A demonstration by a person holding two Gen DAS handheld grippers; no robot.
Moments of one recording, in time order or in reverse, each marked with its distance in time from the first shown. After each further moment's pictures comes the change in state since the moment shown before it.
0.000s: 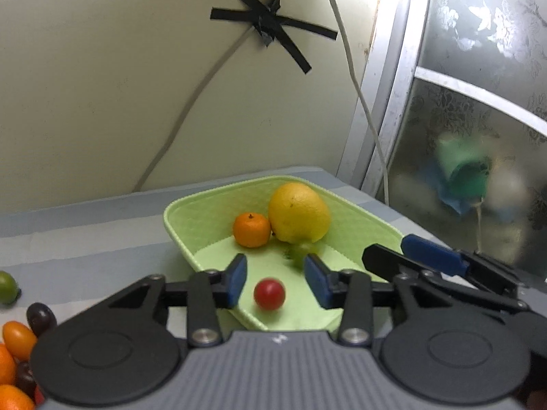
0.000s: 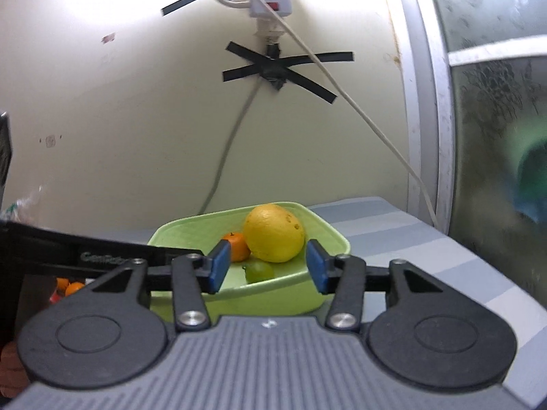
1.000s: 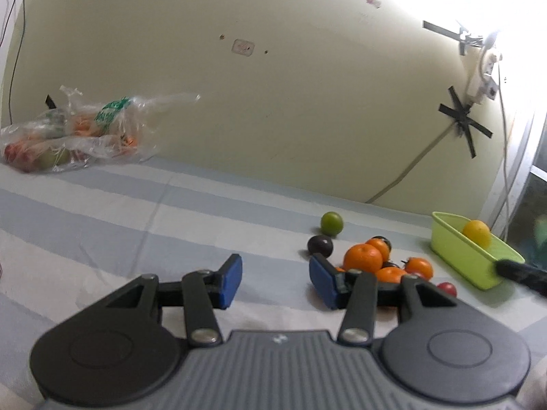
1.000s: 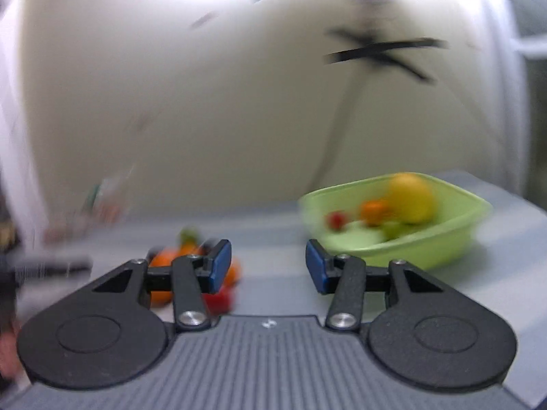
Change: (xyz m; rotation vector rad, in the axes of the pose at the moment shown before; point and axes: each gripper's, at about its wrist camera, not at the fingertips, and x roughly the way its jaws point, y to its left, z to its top) left arm -0.201 0.192 -0.111 -0.282 -0.190 0.339; right arm -0.035 0.123 -0.017 -0.091 0.100 0.216
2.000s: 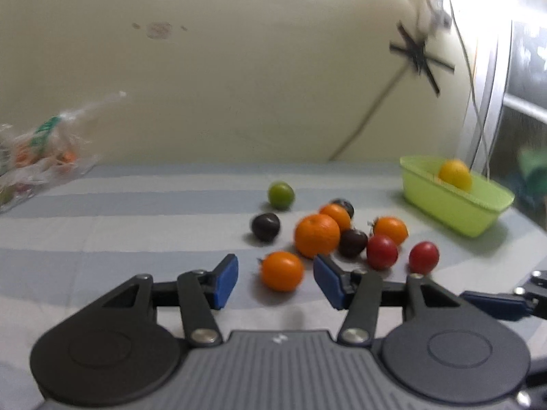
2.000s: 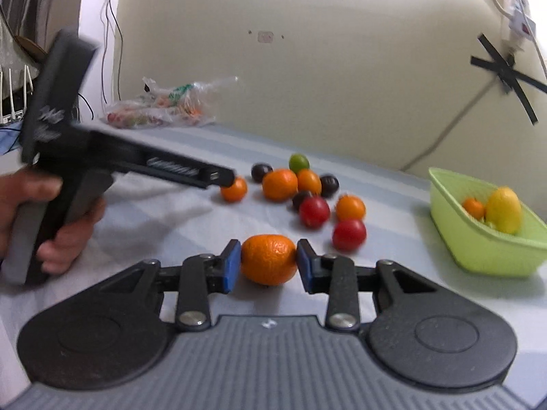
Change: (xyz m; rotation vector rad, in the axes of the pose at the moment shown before) left arm 0.038 -0.054 0.000 0.213 0.141 -0.047; right arm -0.003 0.078 -0.034 -0.286 0.153 0.150
